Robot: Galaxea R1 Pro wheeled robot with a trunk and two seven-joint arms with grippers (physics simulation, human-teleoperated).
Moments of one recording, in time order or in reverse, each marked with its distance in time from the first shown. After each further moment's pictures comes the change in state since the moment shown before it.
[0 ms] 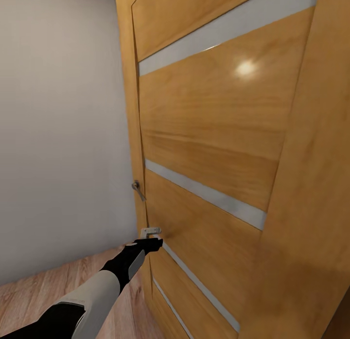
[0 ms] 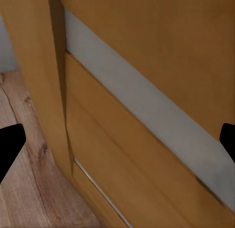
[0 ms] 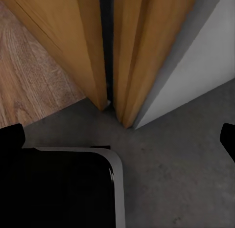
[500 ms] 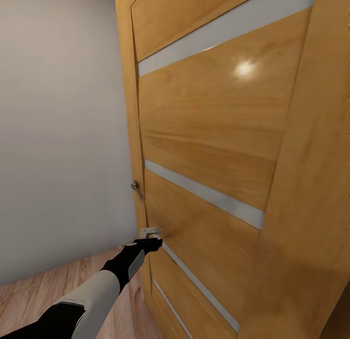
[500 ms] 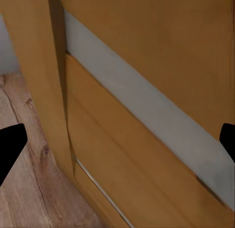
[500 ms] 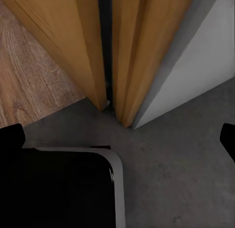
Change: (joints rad) left arm 0.000 0.001 0.005 -0.001 -0.014 0.000 0.004; right arm 0.000 0.000 0.000 0.000 0.001 0.001 0.000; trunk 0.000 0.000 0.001
